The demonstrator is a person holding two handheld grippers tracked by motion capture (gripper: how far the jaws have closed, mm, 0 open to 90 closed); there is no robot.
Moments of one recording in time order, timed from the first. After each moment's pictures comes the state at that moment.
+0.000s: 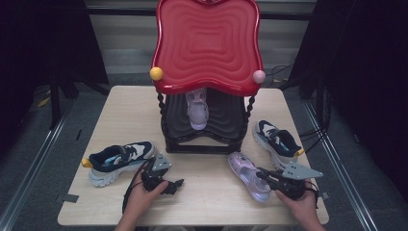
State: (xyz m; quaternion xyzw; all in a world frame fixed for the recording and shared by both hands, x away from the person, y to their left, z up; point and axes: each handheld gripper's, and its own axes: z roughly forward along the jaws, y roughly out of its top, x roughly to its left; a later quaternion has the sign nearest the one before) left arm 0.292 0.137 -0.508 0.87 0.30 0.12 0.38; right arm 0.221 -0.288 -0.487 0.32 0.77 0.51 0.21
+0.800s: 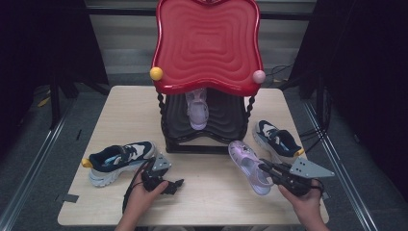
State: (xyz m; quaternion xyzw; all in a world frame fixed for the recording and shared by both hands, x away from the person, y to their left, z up) left arm 0.292 0.137 -0.508 0.87 0.30 0.12 0.38; right arm 0.215 -0.281 -0.448 0.30 0.74 0.55 0.25
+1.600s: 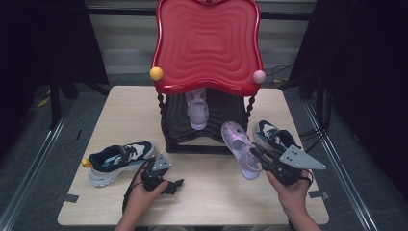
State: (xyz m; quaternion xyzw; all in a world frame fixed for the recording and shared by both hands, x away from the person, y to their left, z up) left arm 0.292 0.137 -0.508 0.87 0.30 0.12 0.38; right arm 0.230 -0.244 -0.415 0.32 0.69 0.56 0.32
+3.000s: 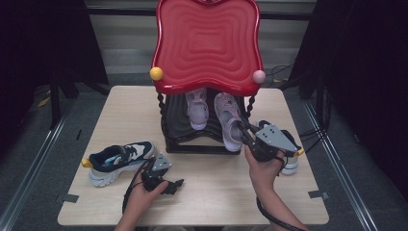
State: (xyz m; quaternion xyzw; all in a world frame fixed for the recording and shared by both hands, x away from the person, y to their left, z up) left arm 0.292 0.137 -0.508 0.87 0.30 0.12 0.38; right arm 0.281 -0.189 -0.395 0.37 0.62 0.56 0.41
